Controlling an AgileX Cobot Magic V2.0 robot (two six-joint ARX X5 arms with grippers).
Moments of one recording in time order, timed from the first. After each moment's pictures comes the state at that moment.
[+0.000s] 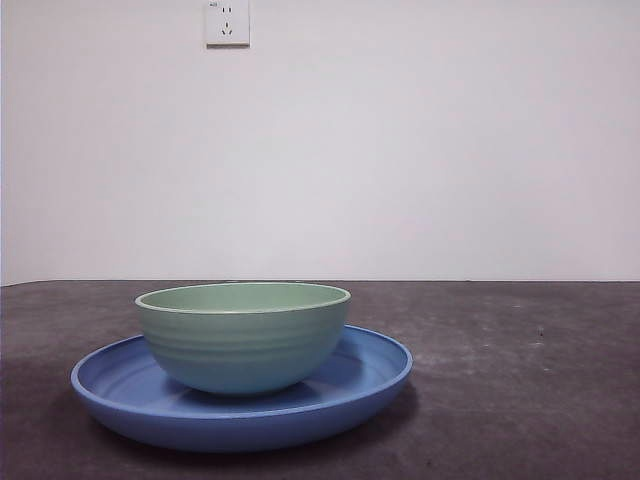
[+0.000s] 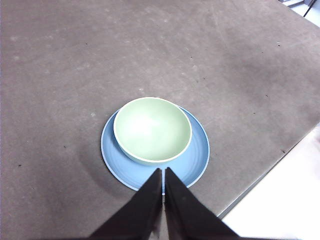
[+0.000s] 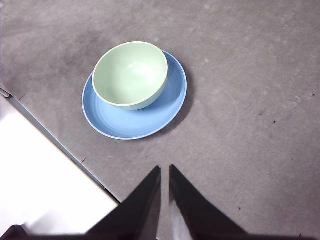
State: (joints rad) left arm -0.72 0.50 1.01 -1.03 0.05 -0.14; right arm 0.61 0.64 1.04 -1.10 -0.19 0.13
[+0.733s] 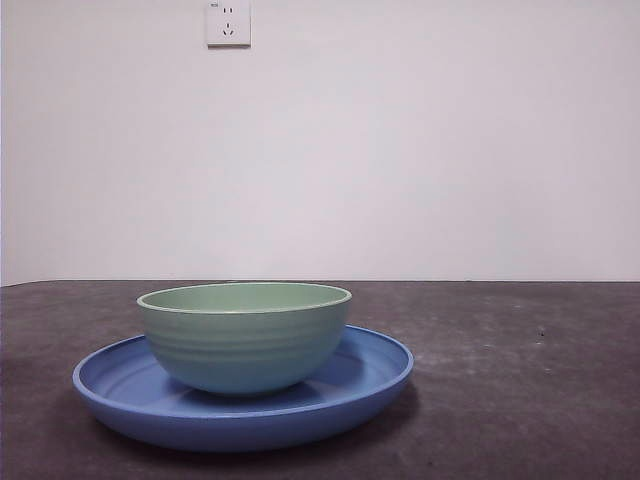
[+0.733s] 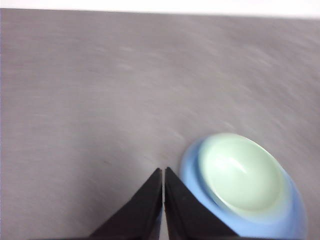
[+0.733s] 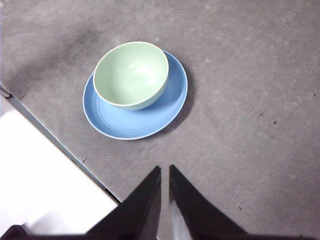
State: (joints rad) left arm -0.26 0.45 0.86 -0.85 0.05 -0.14; right arm 0.61 0.64 1.04 -1.10 -0.19 0.13
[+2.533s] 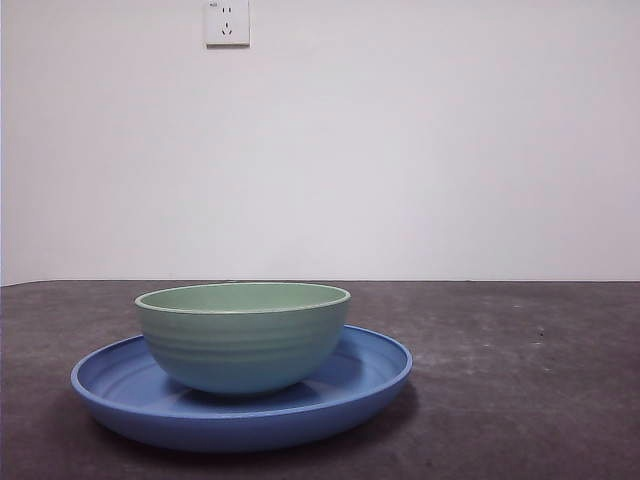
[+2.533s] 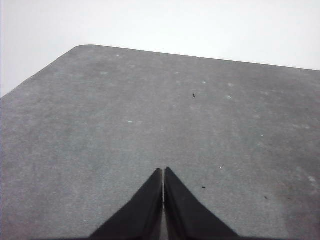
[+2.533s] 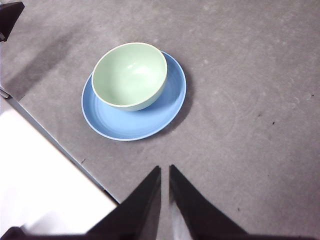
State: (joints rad) left arm -0.03 0.00 0.03 -0.18 -0.05 -0.10; right arm 0.61 0.64 1.04 -1.09 -0.18 0.13
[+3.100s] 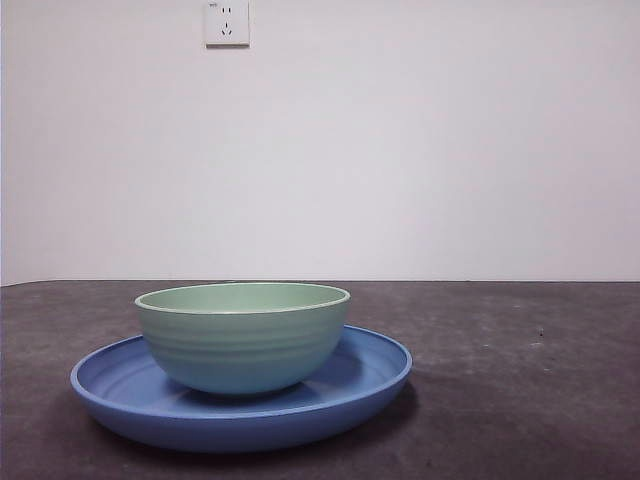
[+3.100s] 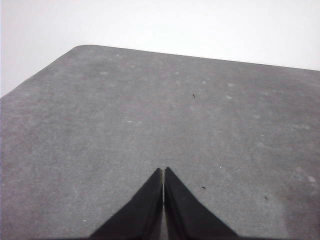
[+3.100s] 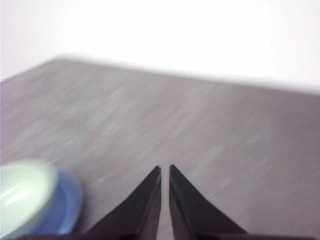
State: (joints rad) left arm -0.03 0.00 0.03 -0.18 -0.05 -0.10; right arm 0.29 0.29 0.38 -0.21 -0.09 0.05
